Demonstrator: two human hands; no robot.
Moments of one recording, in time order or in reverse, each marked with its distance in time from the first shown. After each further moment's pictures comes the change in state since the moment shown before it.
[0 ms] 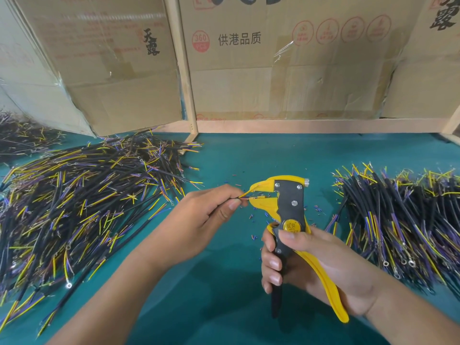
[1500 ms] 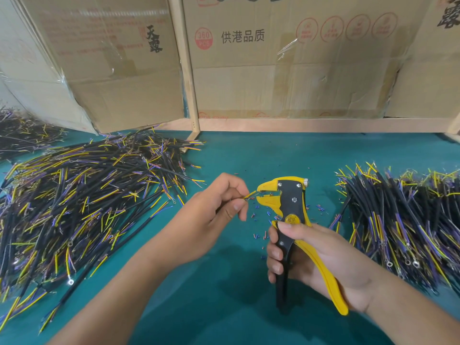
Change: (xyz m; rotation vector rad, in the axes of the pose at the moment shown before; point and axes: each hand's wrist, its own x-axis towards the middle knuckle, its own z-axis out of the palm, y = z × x) left_hand -0.003 -0.002 0.009 -0.302 -0.083 -0.131; right_hand 0.005 -0.001 0.000 0.020 0.215 0.074
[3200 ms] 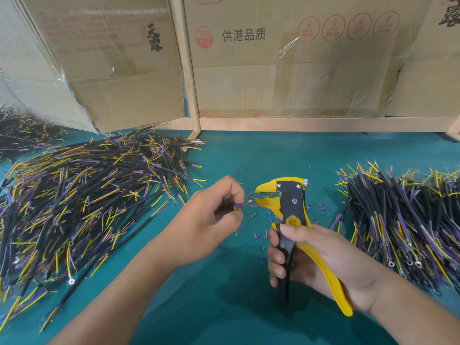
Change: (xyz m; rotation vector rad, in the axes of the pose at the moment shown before) left_hand -0.003 0.012 0.000 -0.071 0.056 -0.035; right_hand -0.001 0.000 -0.004 -0.019 -0.069 0.009
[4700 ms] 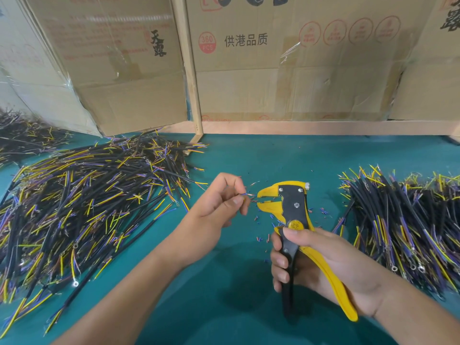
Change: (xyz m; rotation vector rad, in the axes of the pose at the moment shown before) left_hand 0.007 -0.015 0.007 -0.380 0.038 -0.103; right_hand -0.001 -0.002 0.001 0.004 -0.013 0.011
